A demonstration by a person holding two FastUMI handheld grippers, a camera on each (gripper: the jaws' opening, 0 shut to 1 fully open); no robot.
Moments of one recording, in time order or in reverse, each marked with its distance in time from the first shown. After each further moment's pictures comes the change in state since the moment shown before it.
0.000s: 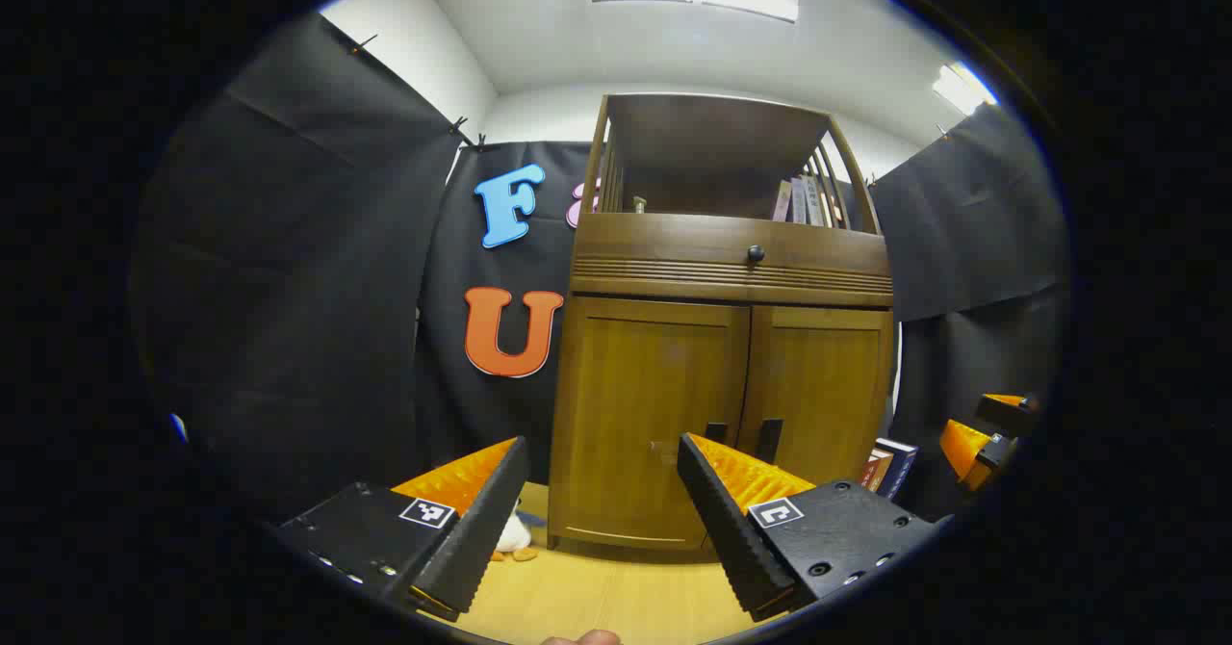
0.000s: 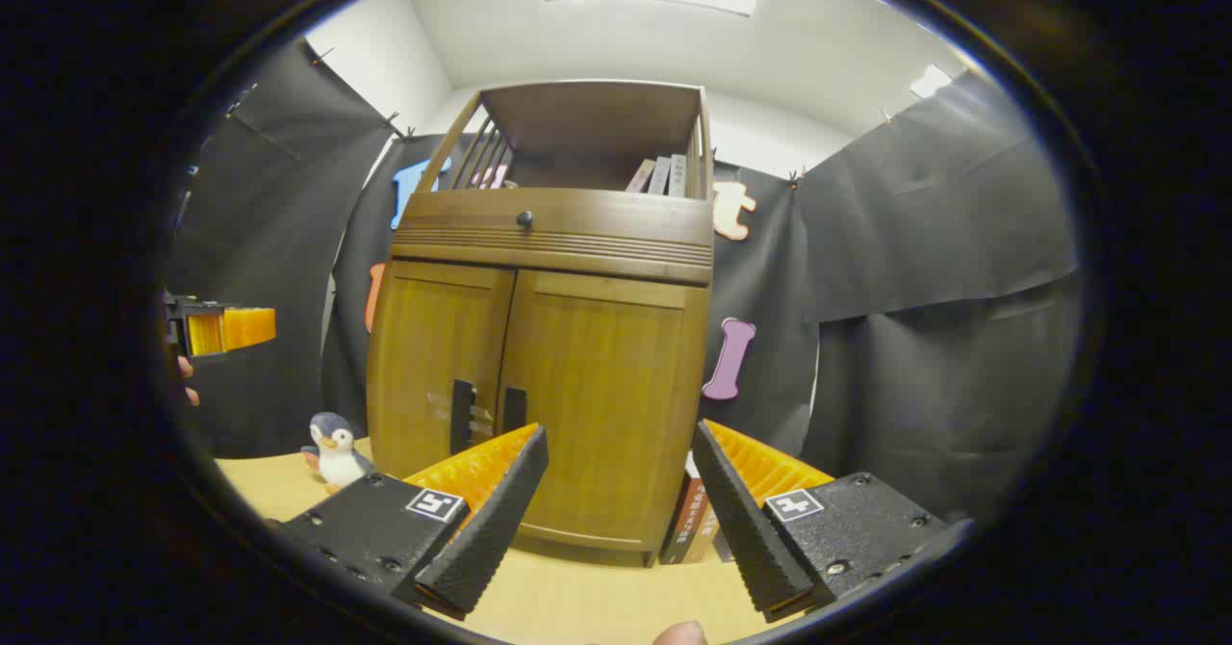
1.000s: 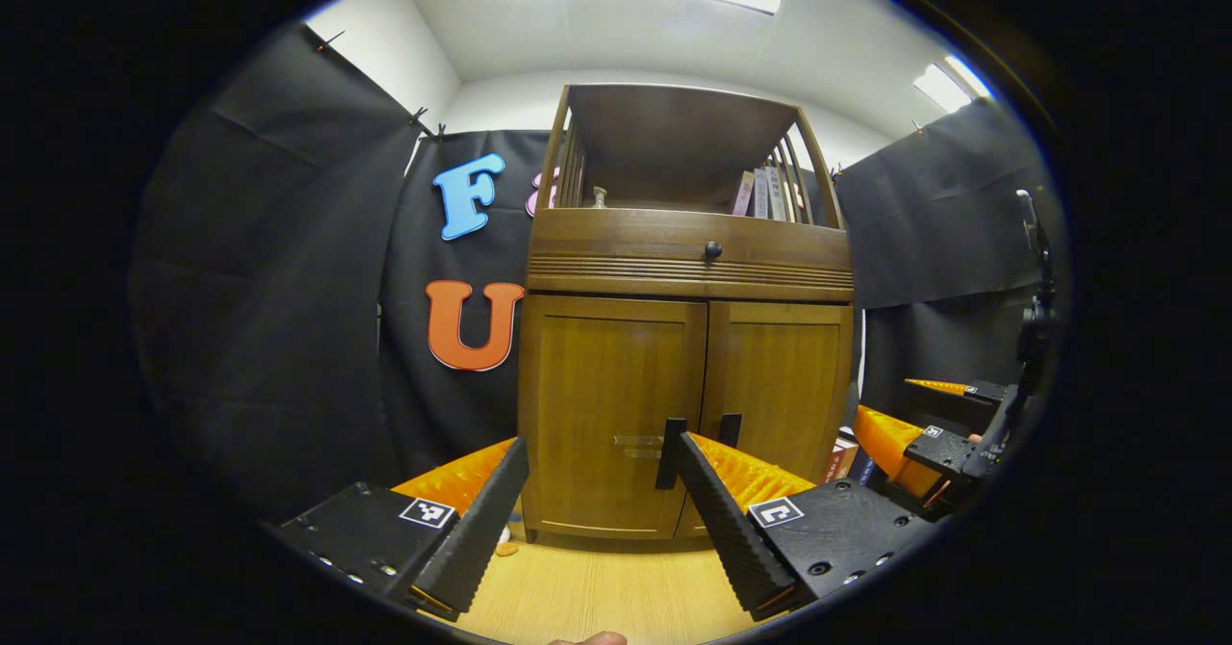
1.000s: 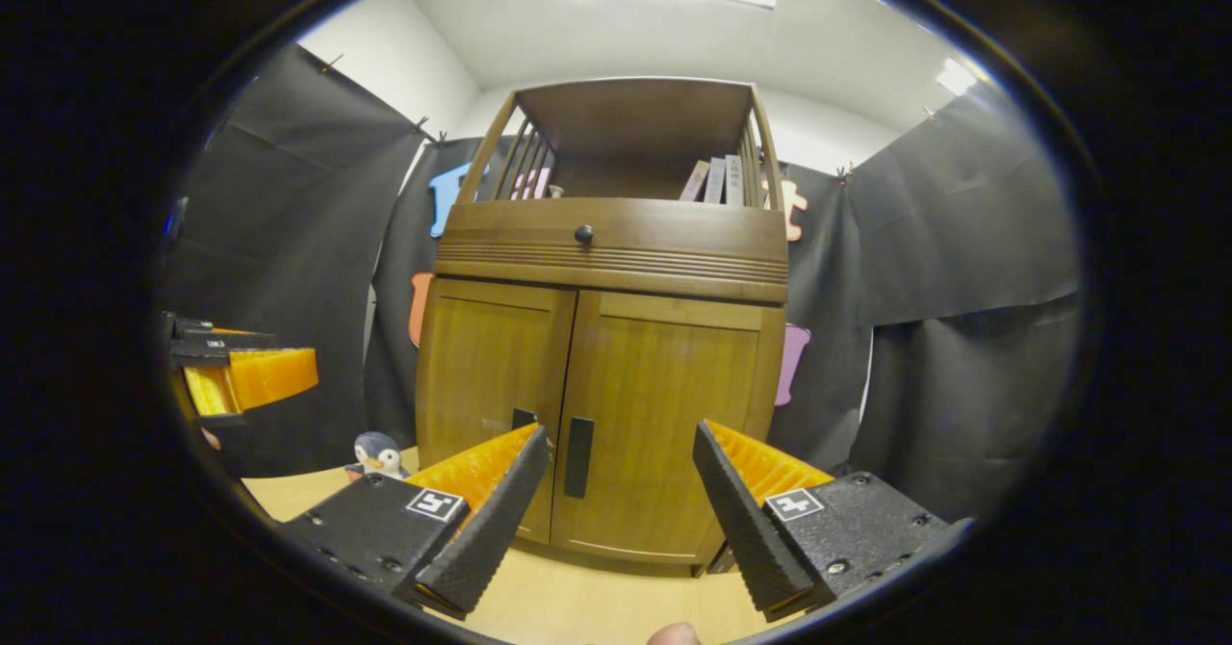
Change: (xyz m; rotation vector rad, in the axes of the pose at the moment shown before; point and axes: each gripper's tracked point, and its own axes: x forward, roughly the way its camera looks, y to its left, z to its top) left arm -0.004 -0.035 0.019 0.009 0.029 -0.085; right arm 0.031 0.046 0.035 0.002 -0.008 0.125
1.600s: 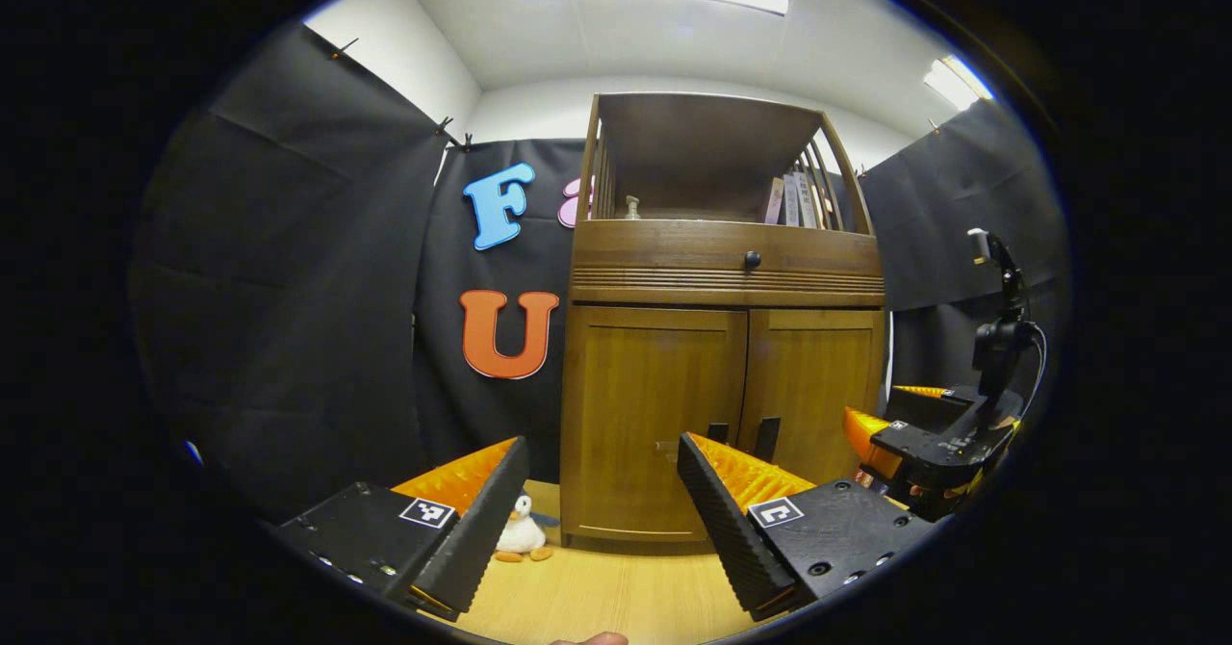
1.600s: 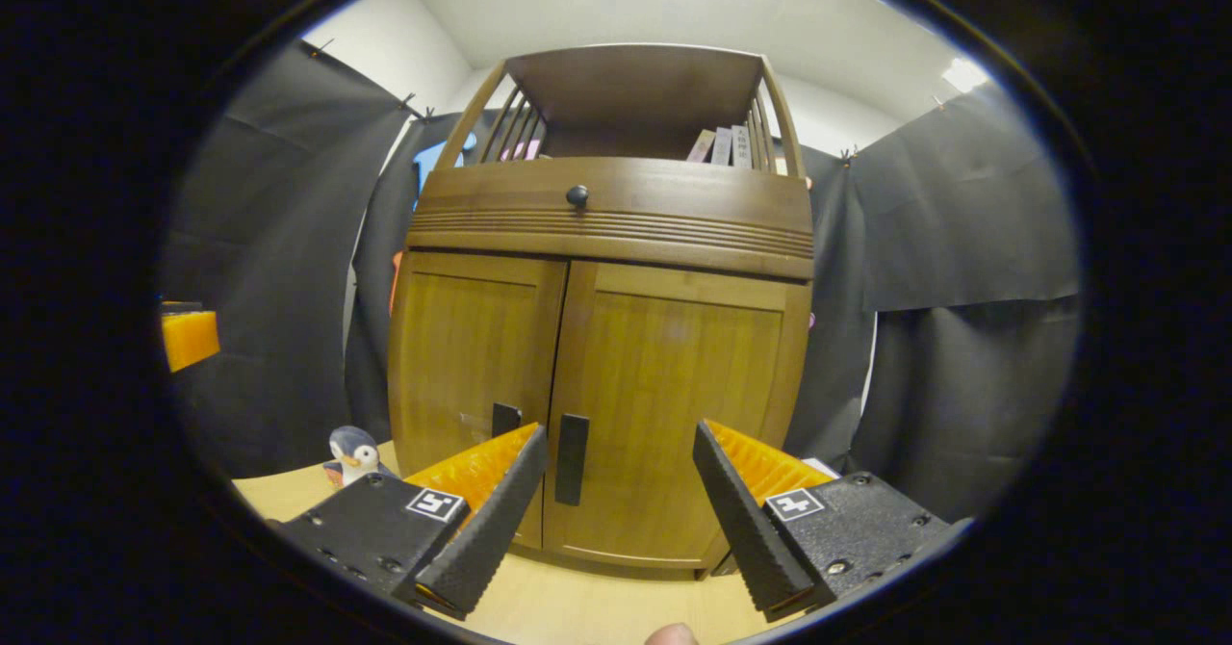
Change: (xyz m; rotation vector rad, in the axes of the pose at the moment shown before) left arm -0.011 0.042 0.003 0.023 -0.011 0.089; right arm 0.066 0.002 -0.021 -0.006 0.082 -0.031
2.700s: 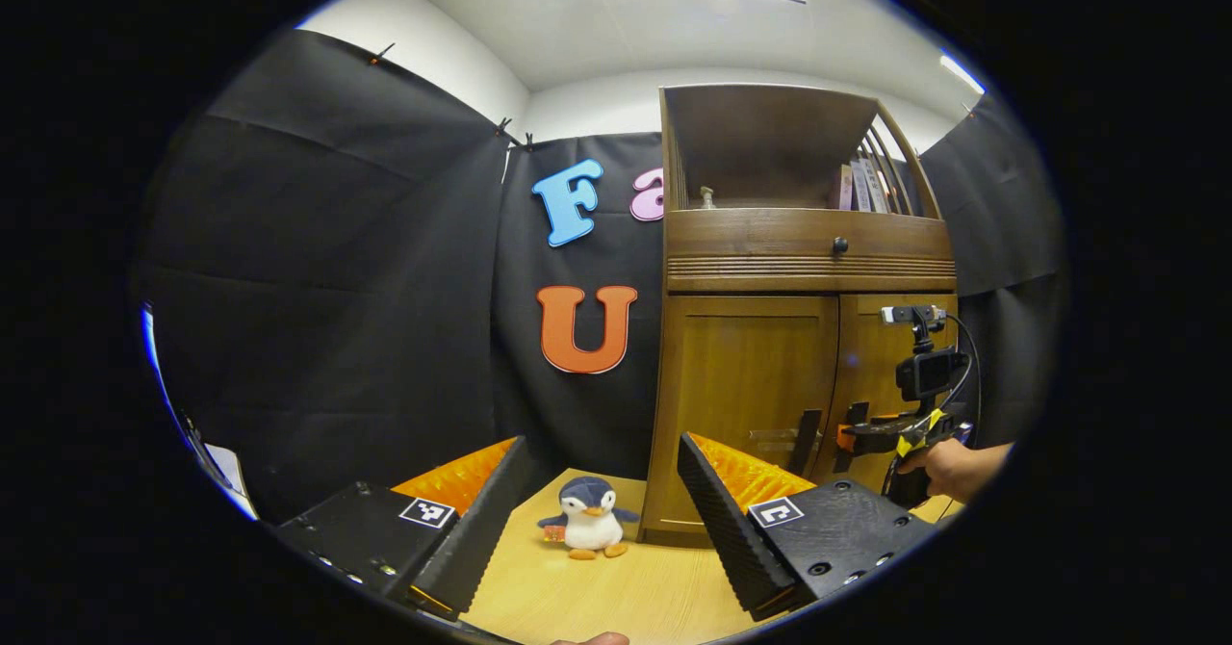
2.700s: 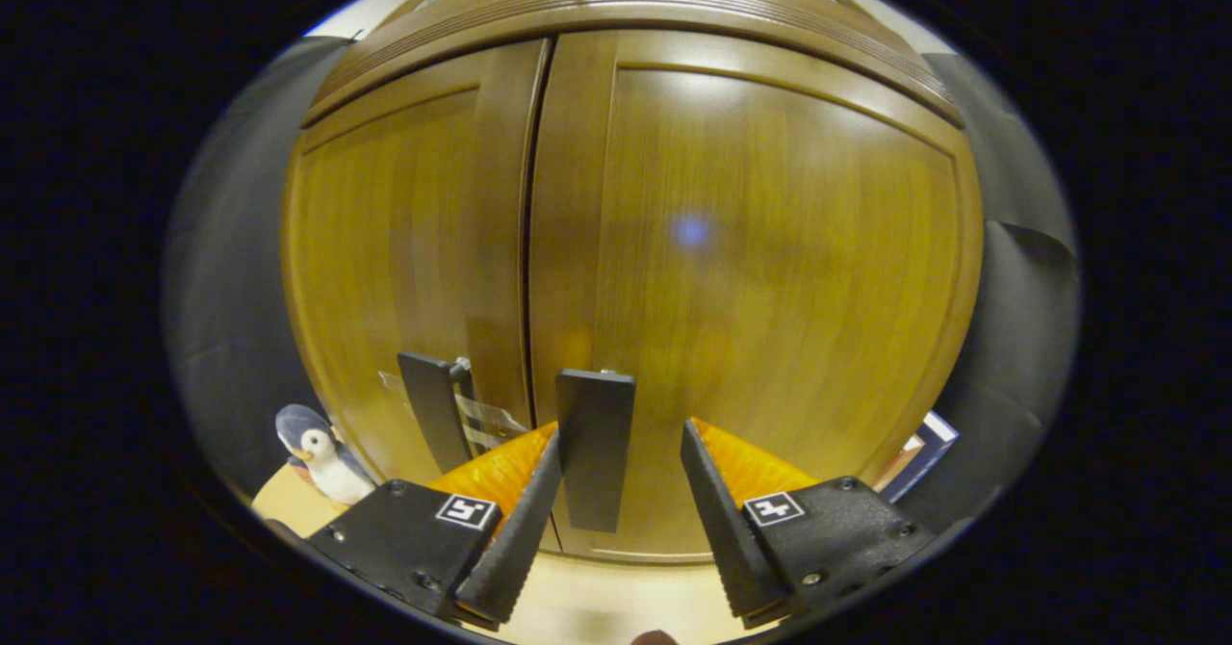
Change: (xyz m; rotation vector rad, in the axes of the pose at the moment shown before) left arm -0.010 0.078 -0.011 0.028 0.021 0.193; right arm 0.165 0.035 -0.100 0.081 0.345 -0.035
